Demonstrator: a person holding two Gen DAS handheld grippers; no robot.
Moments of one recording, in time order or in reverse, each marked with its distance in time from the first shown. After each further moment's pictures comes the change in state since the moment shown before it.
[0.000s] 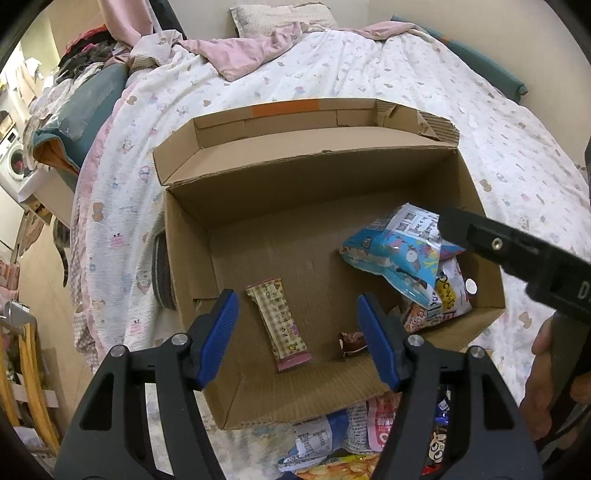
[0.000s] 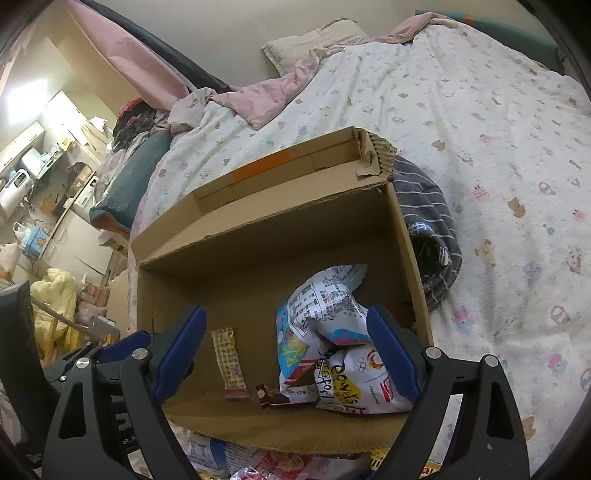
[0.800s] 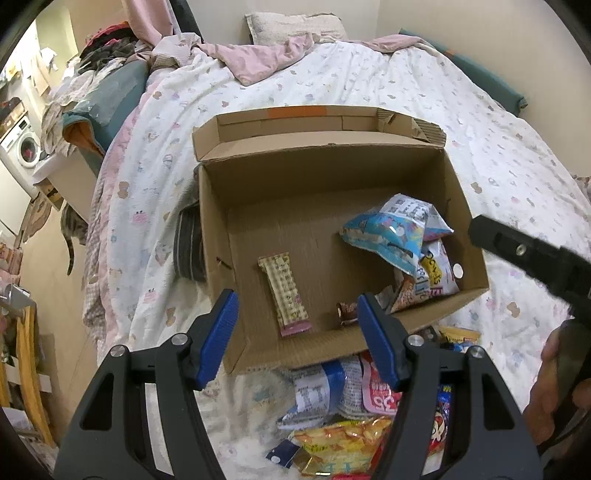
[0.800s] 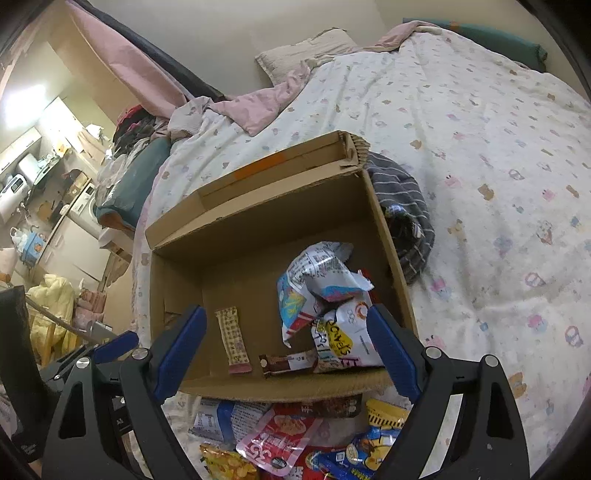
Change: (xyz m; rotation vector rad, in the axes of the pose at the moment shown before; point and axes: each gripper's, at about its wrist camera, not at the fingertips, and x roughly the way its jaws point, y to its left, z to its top) left arm -0.039 0.006 -0.034 -0.048 -0.036 0.009; right arm -0.044 0.006 -0.032 0.024 -0.038 -0.029
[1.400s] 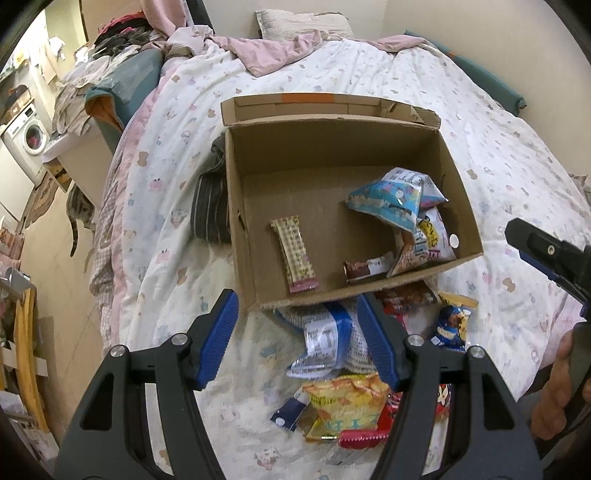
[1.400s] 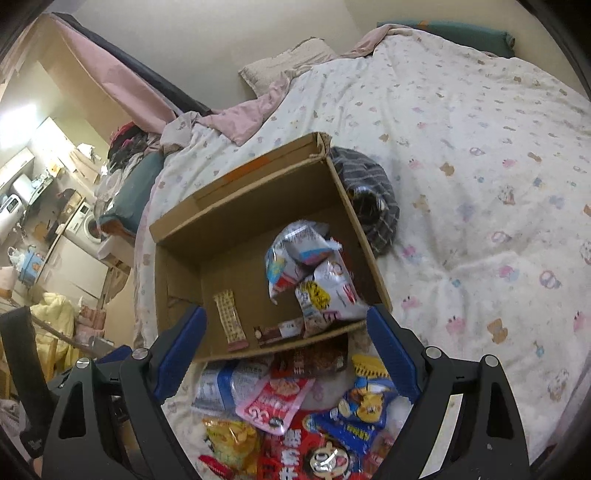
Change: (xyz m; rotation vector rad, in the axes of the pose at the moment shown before) left arm -0.024 0.012 -0.043 -0.033 0.010 -0.004; right arm -0.045 -0.011 -0.040 0.060 -0.042 -0.026
